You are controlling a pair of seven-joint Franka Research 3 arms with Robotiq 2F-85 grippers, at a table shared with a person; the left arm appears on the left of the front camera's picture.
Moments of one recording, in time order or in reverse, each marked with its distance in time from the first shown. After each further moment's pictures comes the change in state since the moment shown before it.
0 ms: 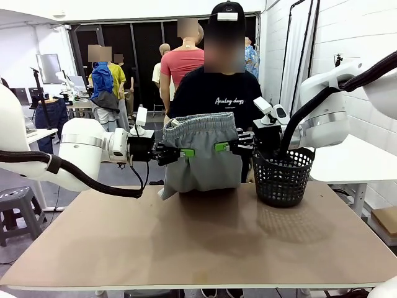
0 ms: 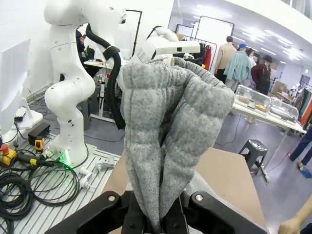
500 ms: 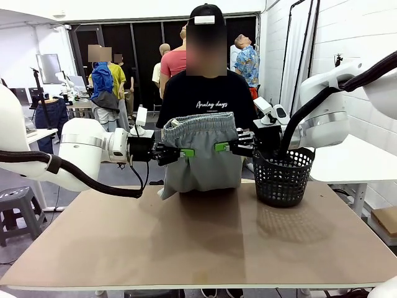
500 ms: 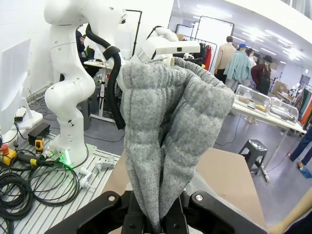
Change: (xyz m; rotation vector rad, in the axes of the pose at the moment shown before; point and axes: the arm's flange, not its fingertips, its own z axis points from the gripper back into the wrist) left arm 0.000 0.000 0.000 0.000 0.000 0.000; right arm 0.000 0.000 0.000 0.000 0.000 0.000
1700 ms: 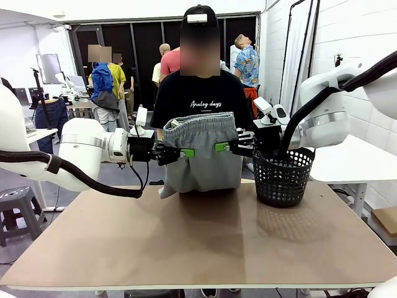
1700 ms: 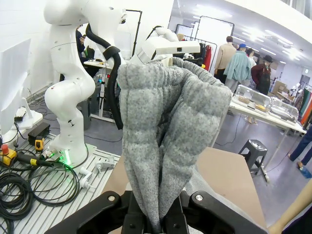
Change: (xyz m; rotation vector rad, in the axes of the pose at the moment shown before) left arm 0.000 0.000 0.000 0.000 0.000 0.000; right arm 0.000 0.000 0.000 0.000 0.000 0.000
